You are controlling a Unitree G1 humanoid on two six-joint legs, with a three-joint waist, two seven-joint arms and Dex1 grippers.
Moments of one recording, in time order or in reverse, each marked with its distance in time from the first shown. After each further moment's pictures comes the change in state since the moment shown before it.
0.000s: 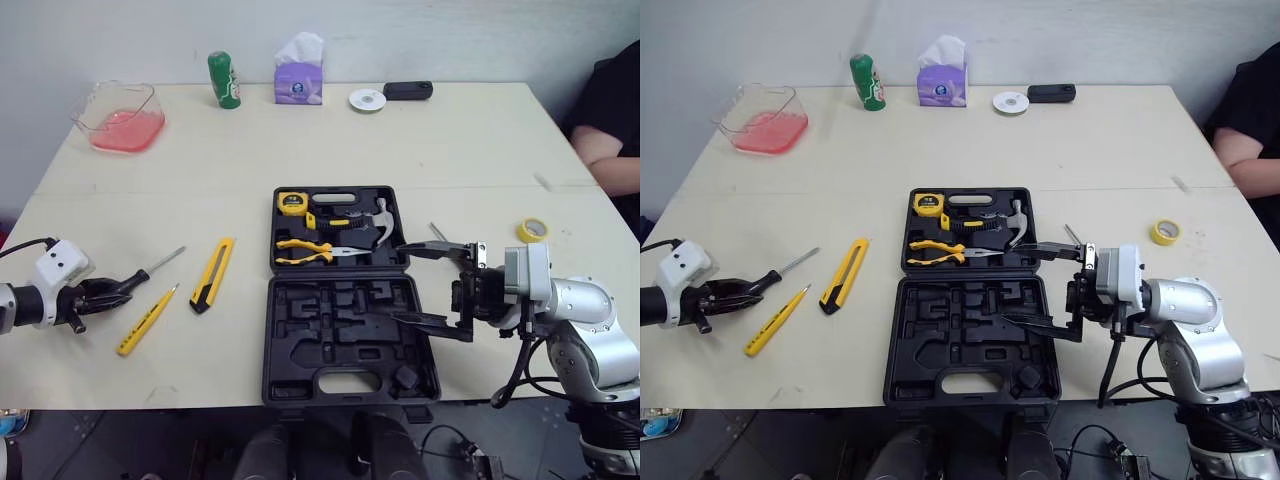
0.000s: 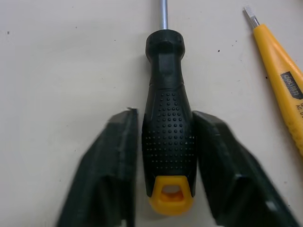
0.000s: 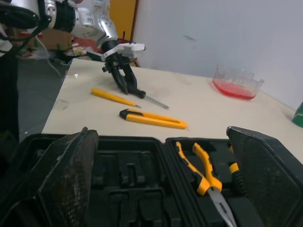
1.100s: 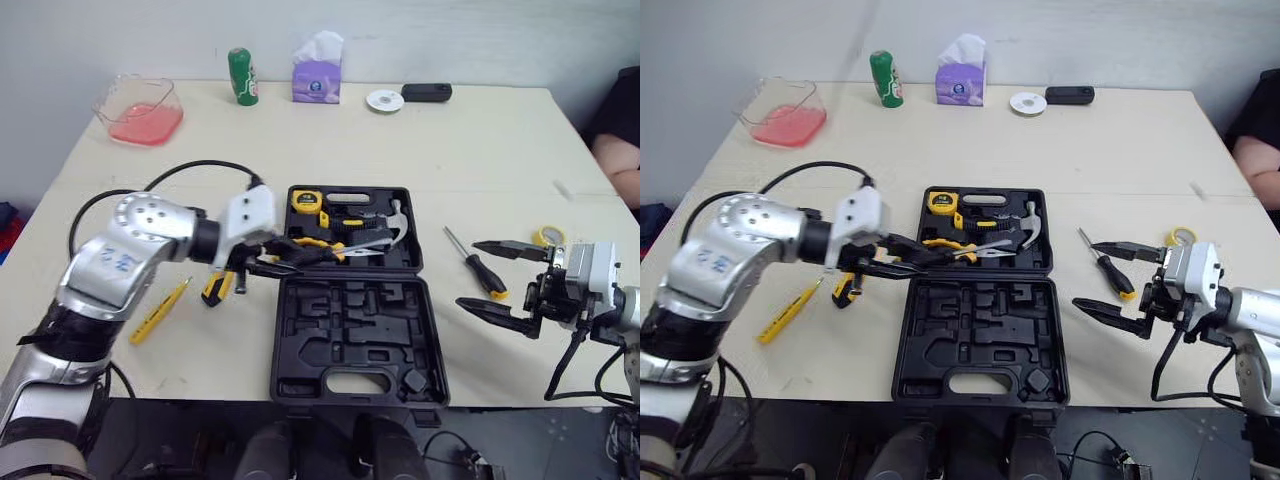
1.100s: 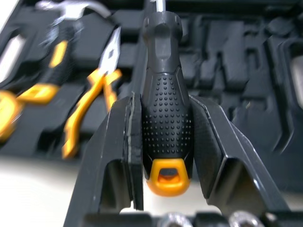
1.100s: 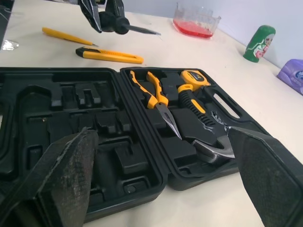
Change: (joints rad) left arm -0.406 -0.245 -0.448 -0.925 -0.205 0.636 0.032; right arm 0.162 -0.159 -0.238 0.170 -0.063 -0.041 0.026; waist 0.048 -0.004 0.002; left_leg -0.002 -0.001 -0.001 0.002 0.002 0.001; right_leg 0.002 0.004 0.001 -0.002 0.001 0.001
